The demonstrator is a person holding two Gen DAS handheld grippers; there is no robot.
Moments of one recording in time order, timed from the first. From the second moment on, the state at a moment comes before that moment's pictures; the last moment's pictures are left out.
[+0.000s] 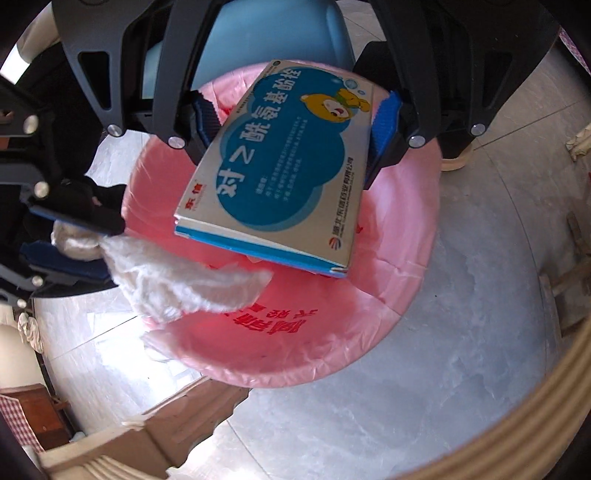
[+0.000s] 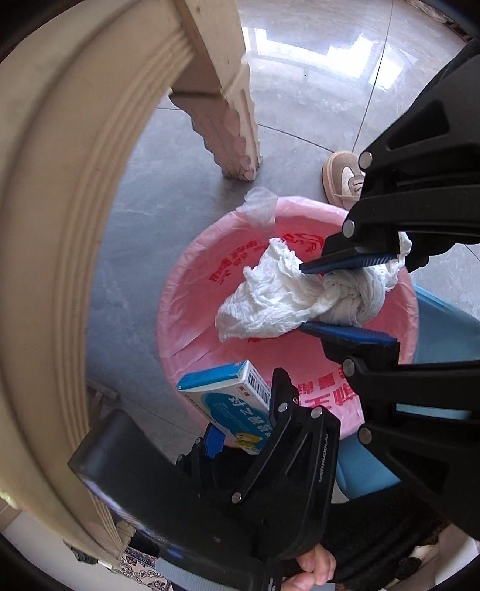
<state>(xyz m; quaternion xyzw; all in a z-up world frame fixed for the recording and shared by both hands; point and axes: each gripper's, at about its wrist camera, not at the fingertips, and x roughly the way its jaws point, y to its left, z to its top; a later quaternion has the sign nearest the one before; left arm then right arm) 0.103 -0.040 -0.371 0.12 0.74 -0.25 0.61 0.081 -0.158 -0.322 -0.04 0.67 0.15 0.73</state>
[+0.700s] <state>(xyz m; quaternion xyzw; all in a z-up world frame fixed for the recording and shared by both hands) 0.115 -0.054 -0.424 0.14 0.77 -0.25 0.56 0.093 -0.155 -0.389 -0.03 0.72 0.15 0.68</state>
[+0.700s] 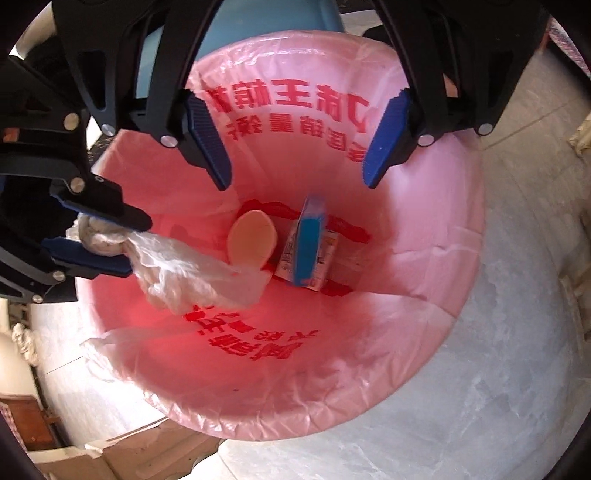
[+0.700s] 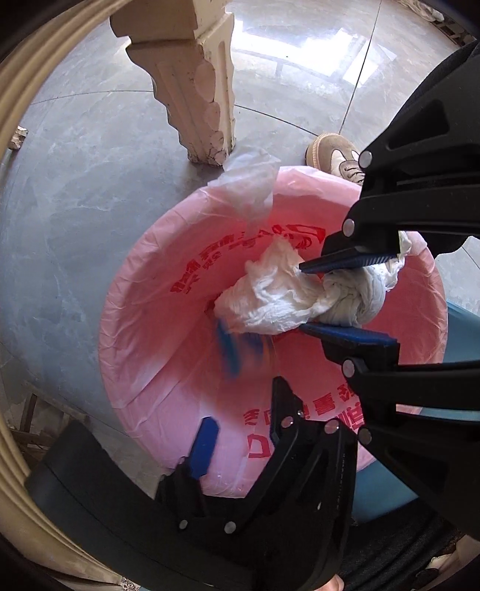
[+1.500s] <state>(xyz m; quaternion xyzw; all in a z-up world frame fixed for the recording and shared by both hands) 0.117 -0.049 -0.384 0.15 0.74 -0.24 0.62 0.092 -0.149 -0.366 -0.04 0.69 0.15 0.70</state>
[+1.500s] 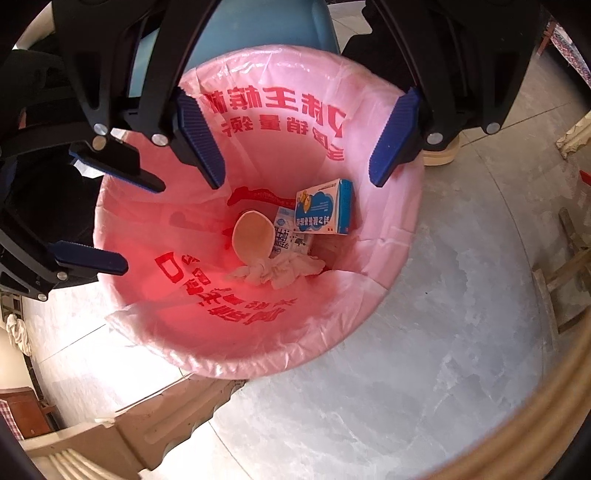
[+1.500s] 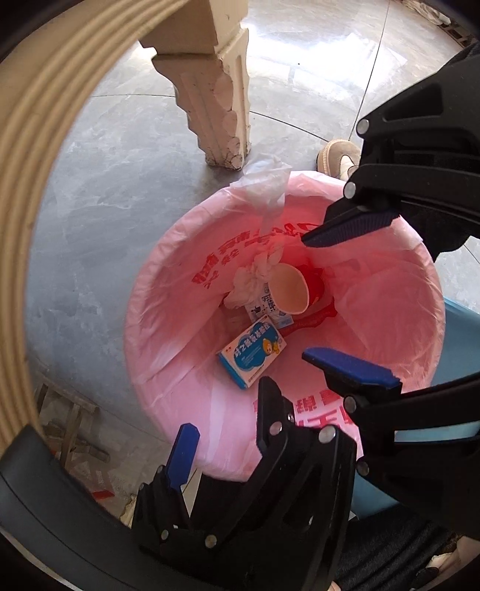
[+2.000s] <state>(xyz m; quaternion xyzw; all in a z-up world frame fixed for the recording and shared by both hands) 0.085 0.014 -0.162 0.14 0.62 -0.26 0.73 0.061 -0.154 -0.158 0.00 0.57 0.21 0.79</state>
